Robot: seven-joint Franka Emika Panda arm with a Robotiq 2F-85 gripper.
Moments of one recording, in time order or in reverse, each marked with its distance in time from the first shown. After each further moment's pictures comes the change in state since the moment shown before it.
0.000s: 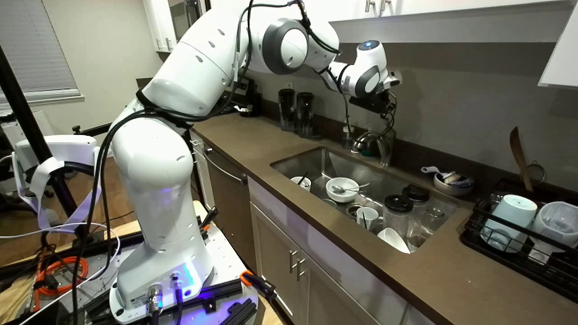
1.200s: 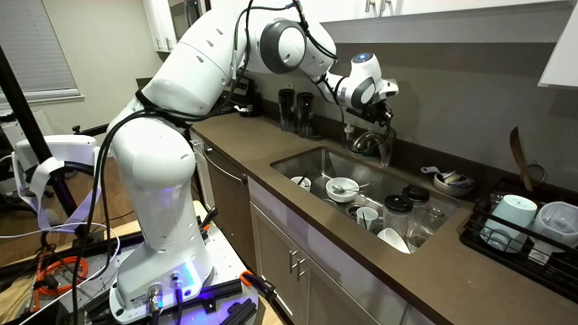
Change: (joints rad) arm 0.053 0.006 -0.073 -0.090 -0.002 0.110 0.073
